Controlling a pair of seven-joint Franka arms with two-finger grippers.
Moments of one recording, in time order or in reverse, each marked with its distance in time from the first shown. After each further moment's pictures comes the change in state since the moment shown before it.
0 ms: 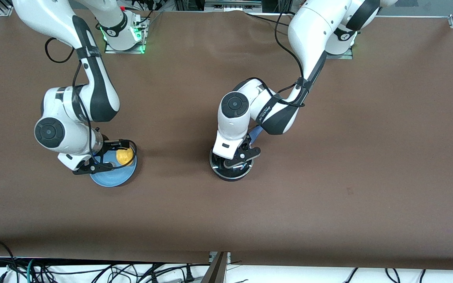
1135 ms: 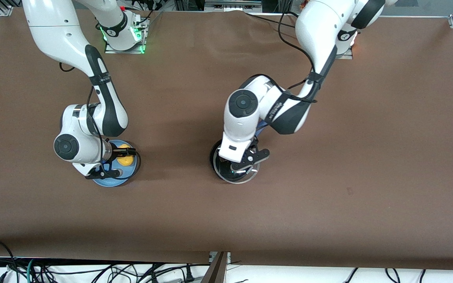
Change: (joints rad) left arm 0.065 -0.049 0.013 0.068 -0.012 -0.085 0.090; right arm -0.023 0.129 0.000 -0.032 0.086 0.131 -0.023
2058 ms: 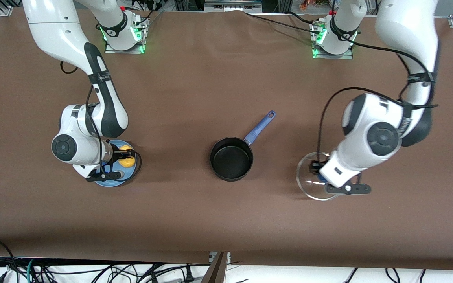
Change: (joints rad) left arm 0.426 -0.277 0.008 -0.409 -0.040 0.014 0.927; right arm 0.016 -0.009 0.002 0.090 0.044 -0.105 0.025
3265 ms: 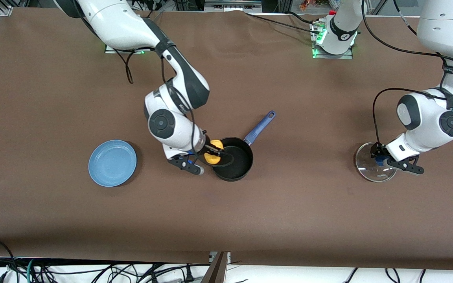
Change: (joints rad) left arm 0.165 -0.093 0.226 -0.607 -0.150 0.542 0.695; right arm 0.211 0.178 0.261 0.416 0.045 0.090 0.933
